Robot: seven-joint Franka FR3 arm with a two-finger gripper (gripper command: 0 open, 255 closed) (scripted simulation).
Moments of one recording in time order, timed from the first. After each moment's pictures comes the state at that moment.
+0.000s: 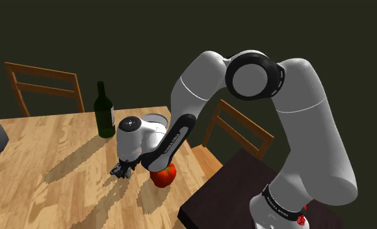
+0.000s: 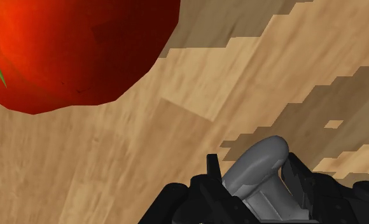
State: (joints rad) arm 0.33 0.76 0.16 -1.96 -0.64 2.79 0.91
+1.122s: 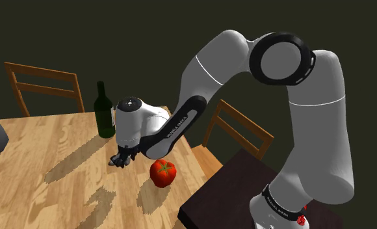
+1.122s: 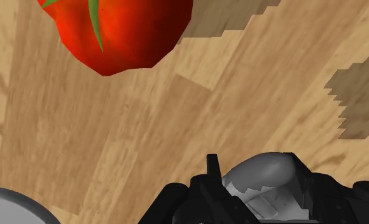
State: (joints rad) arm 0.26 0.58 0.26 -2.04 -0.56 2.68 0.83
